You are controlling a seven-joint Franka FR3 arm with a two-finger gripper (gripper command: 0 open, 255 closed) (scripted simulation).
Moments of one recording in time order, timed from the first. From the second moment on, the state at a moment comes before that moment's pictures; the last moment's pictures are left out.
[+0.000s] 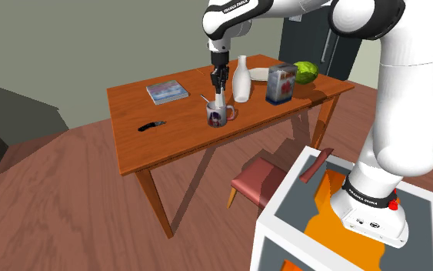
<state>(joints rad) 0.10 0.29 -0.24 -1.63 0.16 1.86 -0.40</state>
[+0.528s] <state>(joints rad) 0.10 0.29 -0.24 -1.63 0.16 1.86 -0.40</state>
